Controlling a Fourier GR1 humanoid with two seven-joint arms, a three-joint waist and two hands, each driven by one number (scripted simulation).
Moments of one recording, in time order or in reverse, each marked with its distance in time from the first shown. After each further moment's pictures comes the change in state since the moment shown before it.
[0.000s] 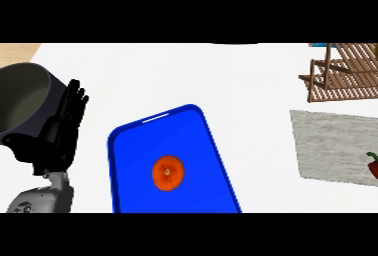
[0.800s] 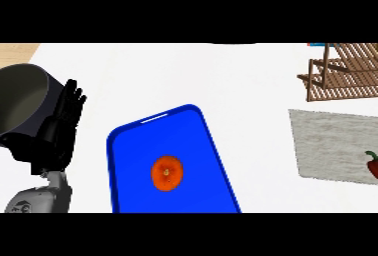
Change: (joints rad) left arm -0.003 0.005 0.016 0.014 0.002 -0.003 -0.010; right arm -0.056 -0.098 -0.128 0.088 -0.124 0.124 -0.077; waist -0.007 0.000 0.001
